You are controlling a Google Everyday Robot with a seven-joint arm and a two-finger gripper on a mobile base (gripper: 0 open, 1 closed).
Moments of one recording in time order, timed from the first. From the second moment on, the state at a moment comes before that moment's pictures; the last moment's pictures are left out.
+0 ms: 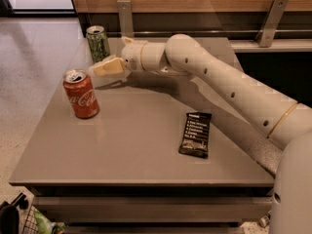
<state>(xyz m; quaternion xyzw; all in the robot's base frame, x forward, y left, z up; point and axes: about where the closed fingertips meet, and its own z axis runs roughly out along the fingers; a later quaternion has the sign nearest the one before) 0.727 0.143 0.871 -0.42 0.63 0.34 0.55</state>
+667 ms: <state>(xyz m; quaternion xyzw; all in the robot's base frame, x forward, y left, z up) 0.754 0.146 0.882 -0.42 0.63 0.32 0.57</state>
